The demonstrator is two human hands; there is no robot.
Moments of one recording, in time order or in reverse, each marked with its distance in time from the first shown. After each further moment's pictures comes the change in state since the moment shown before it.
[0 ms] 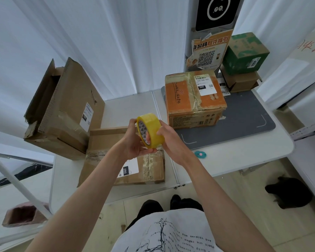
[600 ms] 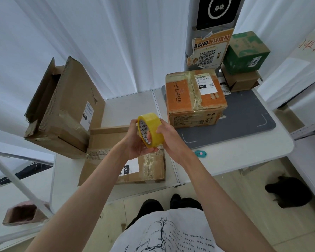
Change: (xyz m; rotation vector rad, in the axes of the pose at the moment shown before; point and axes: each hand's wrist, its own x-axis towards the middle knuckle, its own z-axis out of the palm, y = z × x) left_hand 0.003 -0.005 -0.001 -0.033 -0.023 0.002; right_hand 0.004 0.000 0.004 -0.029 0.059 -0.006
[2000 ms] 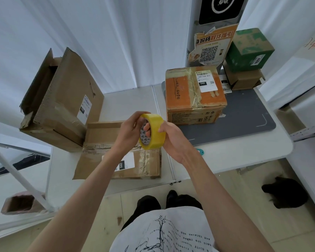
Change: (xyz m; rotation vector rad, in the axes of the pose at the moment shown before) left_hand 0.001 -0.015 -0.001 0.678 0.332 0.973; right_hand -0.011 -0.006 -0.016 0.266 -0.106 0.090
